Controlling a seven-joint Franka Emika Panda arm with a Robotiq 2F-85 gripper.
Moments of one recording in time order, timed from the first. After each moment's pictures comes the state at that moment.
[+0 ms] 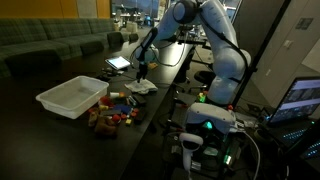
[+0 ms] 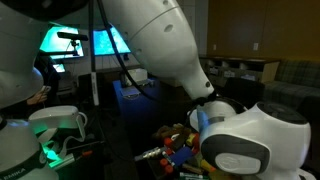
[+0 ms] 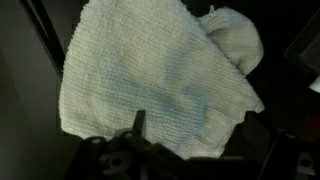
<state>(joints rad) -0.50 0.78 -0.02 -1.82 0.13 2.64 -0.54</state>
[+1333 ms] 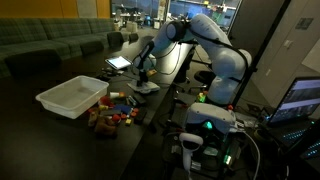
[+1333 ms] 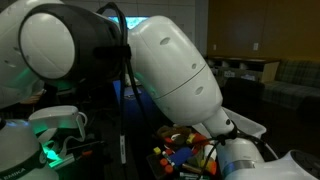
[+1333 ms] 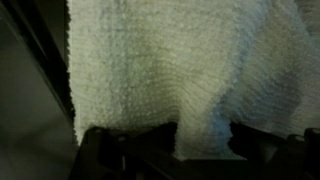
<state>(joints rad) -0.54 1.07 -0.04 -1.49 0.08 2.51 -0.45</state>
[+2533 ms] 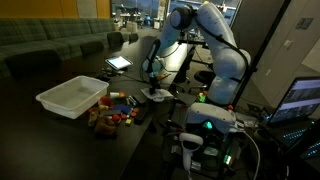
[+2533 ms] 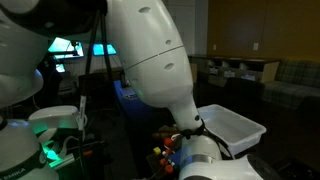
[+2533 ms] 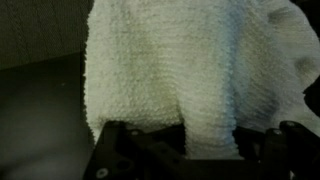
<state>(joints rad) -0.48 0.86 -0.12 -1.93 0.05 2.46 -0.38</state>
